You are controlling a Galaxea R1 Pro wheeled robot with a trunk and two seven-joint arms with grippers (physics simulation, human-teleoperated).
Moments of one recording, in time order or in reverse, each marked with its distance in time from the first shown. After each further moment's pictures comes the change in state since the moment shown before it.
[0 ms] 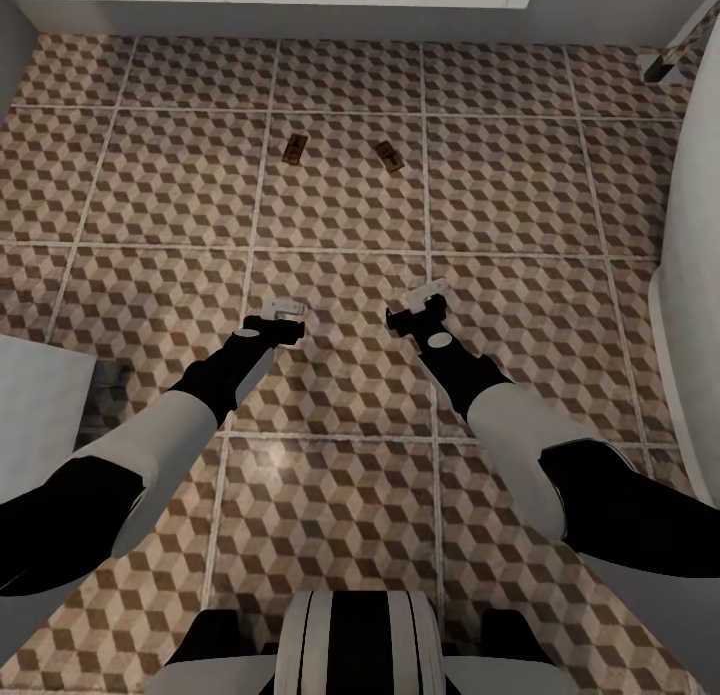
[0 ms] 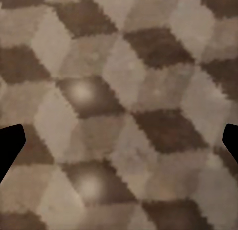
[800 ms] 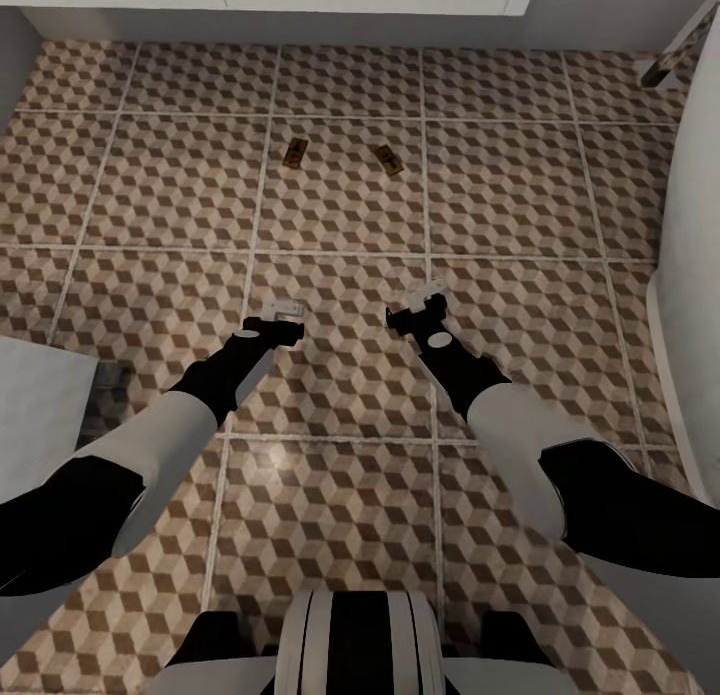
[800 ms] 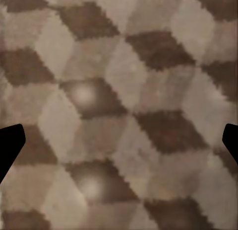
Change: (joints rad) left arm 0.000 -0.001 0.000 0.008 0.000 0.001 0.001; right arm 0.000 0.000 0.000 -0.002 0.000 -0.001 0.000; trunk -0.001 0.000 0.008
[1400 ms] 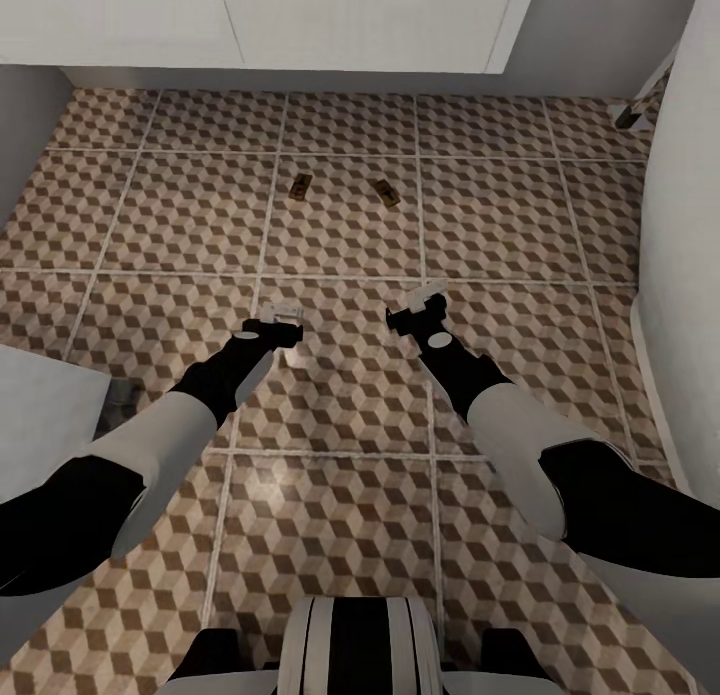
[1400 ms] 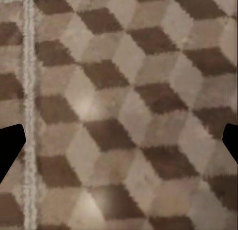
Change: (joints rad) left arm 0.000 0.001 0.000 0.013 0.000 -0.001 0.000; right arm 0.000 0.000 0.000 0.002 -0.001 -0.001 0.000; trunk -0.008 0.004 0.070
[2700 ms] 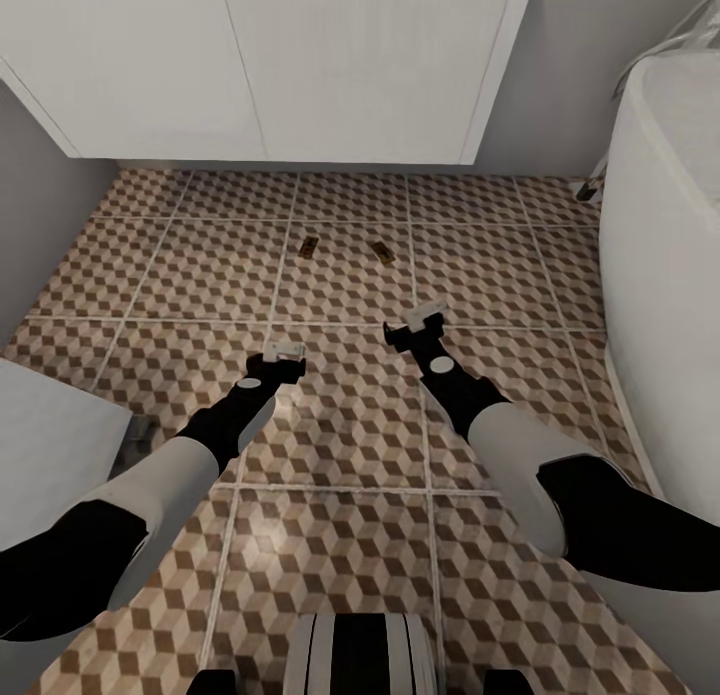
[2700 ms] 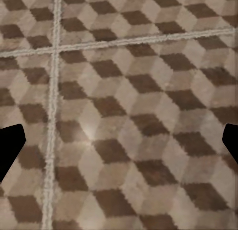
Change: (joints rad) left arm 0.150 0.000 0.000 0.002 0.001 -0.158 0.002; right arm 0.057 -0.006 0.000 0.042 -0.003 -0.146 0.004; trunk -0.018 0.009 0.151
